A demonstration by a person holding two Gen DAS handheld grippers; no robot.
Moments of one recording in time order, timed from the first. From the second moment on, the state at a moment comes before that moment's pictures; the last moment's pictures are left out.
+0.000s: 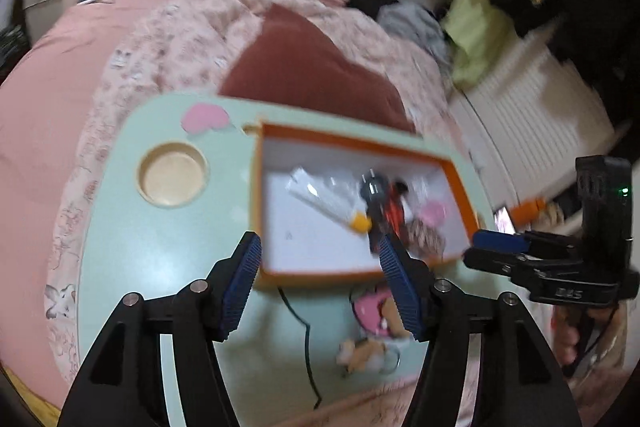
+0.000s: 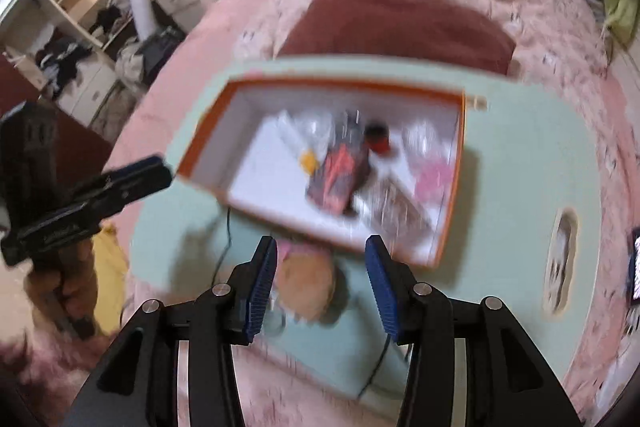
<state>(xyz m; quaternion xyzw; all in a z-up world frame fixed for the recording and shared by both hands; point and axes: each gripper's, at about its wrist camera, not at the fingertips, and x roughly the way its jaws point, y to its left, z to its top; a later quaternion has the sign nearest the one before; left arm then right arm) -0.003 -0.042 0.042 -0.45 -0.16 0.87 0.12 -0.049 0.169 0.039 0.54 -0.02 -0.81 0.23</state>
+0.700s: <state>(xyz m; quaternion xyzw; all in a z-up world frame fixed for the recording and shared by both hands) -0.017 -0.047 0.025 -0.46 -0.18 0.86 0.13 -0.114 0.096 -0.039 0.59 0.11 -0.78 0.17</state>
